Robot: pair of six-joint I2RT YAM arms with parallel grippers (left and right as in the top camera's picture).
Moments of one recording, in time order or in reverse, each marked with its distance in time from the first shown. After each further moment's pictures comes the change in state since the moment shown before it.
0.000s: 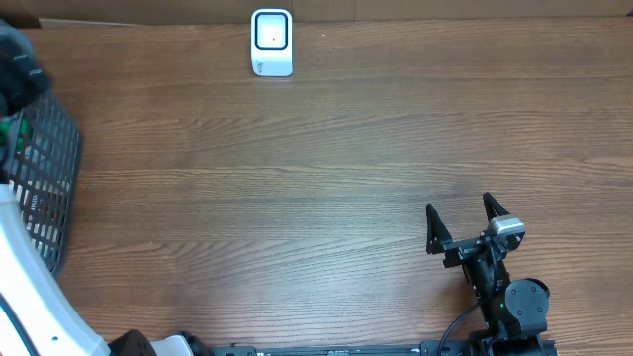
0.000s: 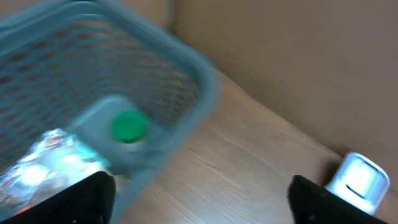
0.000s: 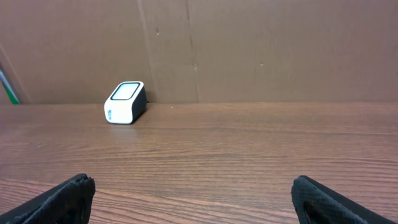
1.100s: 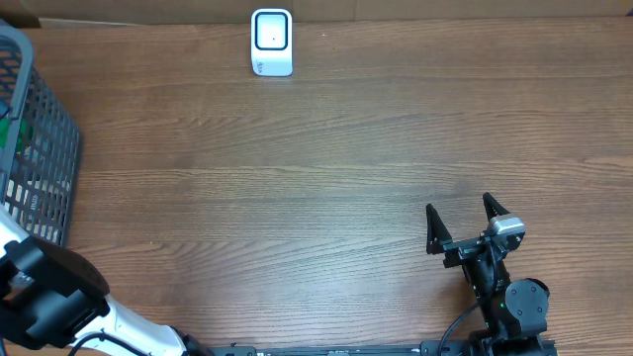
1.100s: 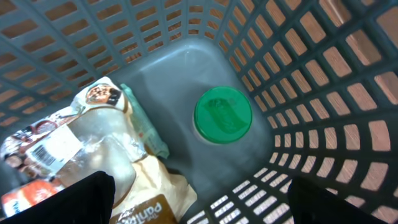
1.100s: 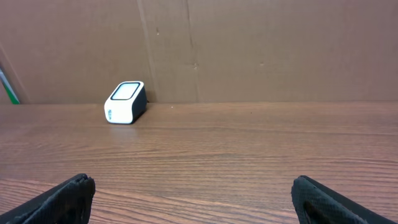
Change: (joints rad) left arm 0.200 0.423 0.019 0.064 -0.108 -0.111; right arm 0.000 0.000 0.000 0.000 0.000 0.000
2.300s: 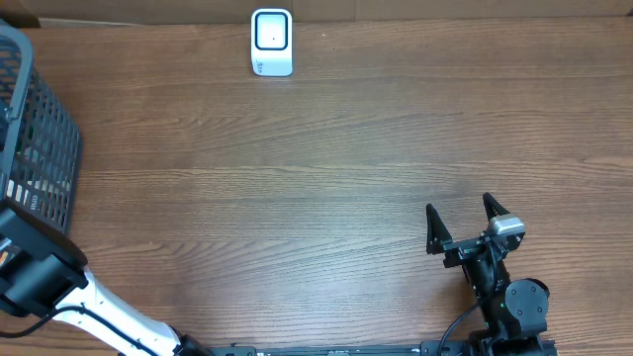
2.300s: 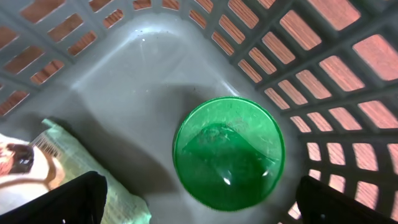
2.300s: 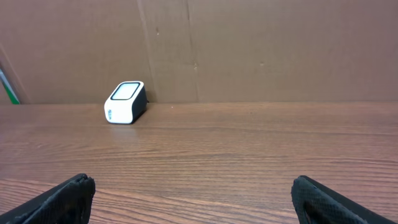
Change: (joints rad) left arm 0.059 0.254 -0.005 0.182 0.193 0.243; right arm 0.000 0.000 0.000 -0.001 0.000 0.001
